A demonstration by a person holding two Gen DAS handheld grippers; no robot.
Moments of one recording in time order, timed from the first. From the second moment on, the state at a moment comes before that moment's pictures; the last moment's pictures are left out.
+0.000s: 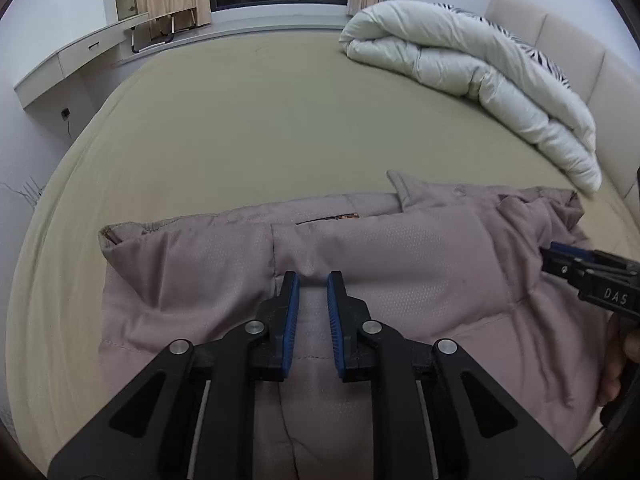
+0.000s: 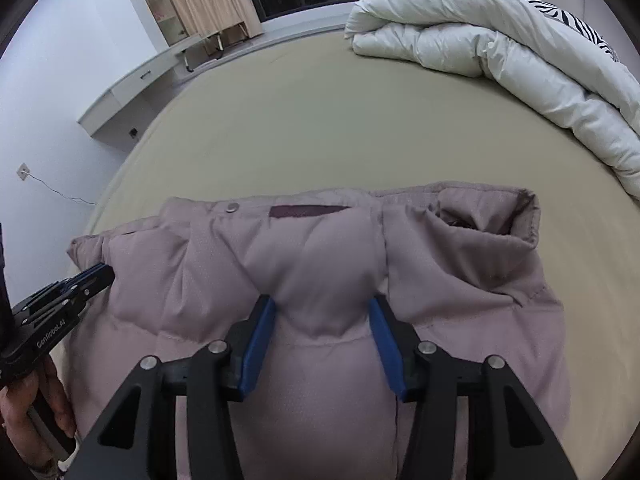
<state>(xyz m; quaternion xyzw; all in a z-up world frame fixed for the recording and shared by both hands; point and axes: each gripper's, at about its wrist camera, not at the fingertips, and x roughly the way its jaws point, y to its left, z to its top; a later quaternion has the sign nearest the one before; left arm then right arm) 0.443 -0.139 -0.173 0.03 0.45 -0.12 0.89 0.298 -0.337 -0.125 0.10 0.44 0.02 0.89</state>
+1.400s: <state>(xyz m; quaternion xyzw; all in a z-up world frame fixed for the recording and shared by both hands) 0.428 -0.204 -0.230 0.04 0.45 -0.18 0.87 0.254 -0.378 -0.155 0.08 0.39 -0.09 0.91</state>
